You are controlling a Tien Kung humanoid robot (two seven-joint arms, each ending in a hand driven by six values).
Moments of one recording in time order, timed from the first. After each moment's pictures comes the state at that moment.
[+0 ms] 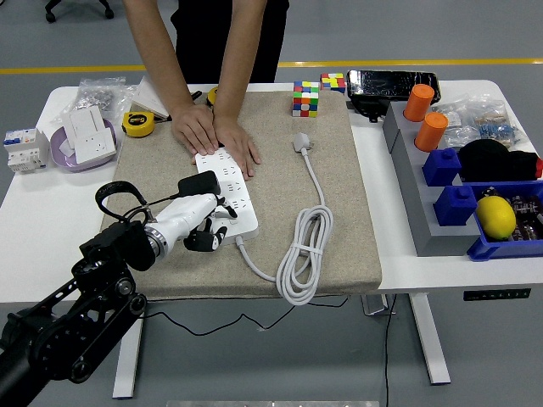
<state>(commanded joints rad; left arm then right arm) -0.30 0.13 -1.05 -1.34 2.15 -0.21 0.26 0.09 -0.09 1.39 0.18 -1.48 0.01 -0.12</state>
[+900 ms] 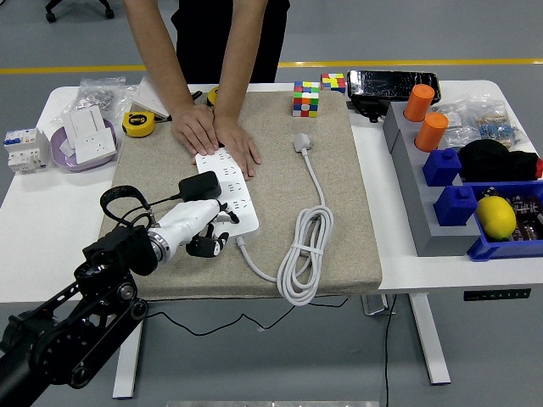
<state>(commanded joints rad) -0.29 0.13 -1.03 -1.37 2.15 -0.23 0.27 0.09 -0.09 1.39 0.18 -1.48 0.01 -0.12</state>
